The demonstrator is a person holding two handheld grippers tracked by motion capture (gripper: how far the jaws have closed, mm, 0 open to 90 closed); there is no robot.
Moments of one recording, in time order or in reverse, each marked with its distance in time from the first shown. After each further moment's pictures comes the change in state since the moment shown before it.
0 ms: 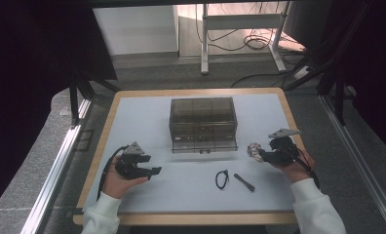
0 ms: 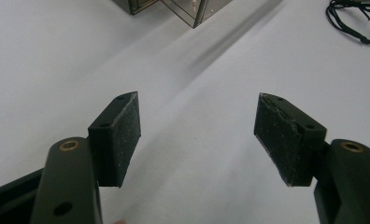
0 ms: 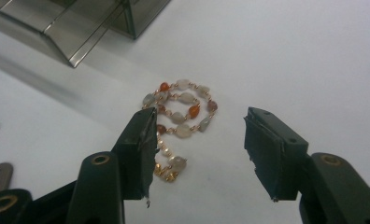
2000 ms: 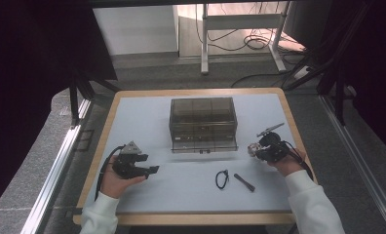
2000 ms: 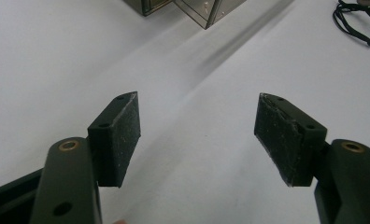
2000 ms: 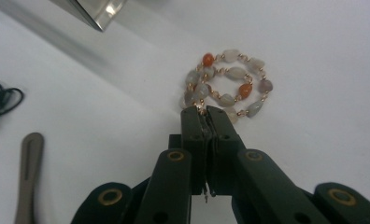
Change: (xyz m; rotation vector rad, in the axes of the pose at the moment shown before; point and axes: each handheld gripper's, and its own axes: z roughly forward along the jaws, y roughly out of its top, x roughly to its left) left arm 0.005 -0.003 -0.004 -0.015 0.014 -0.011; right arm 0.008 0.019 0.022 0.246 0.125 -0.045
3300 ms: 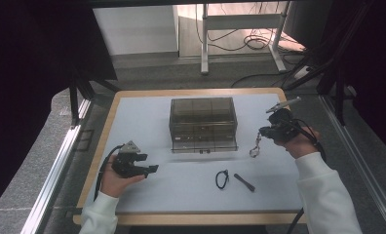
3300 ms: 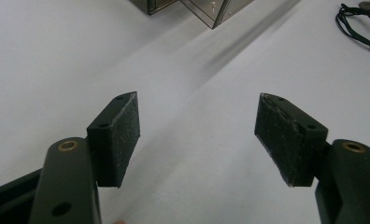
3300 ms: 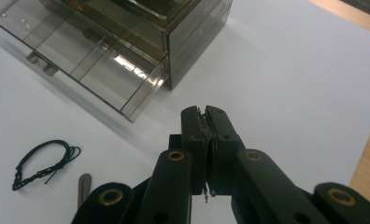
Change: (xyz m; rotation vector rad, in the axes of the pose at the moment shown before) left arm 0.006 -0.002 0.001 -0.005 -0.011 -0.020; right arm -0.007 0.047 -0.083 -0.165 -0.008 -0.033
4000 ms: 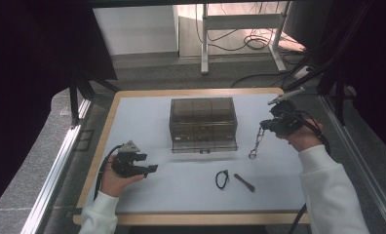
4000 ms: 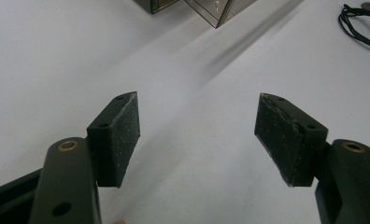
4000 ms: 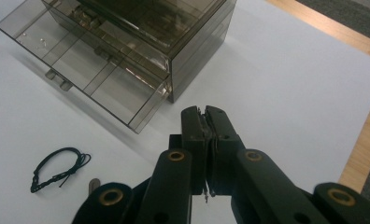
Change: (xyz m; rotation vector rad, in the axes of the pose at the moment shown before) left arm 0.002 -0.001 0.001 -0.008 0.002 -0.012; right arm -0.003 0.019 -0.019 -0.014 0.016 -0.017
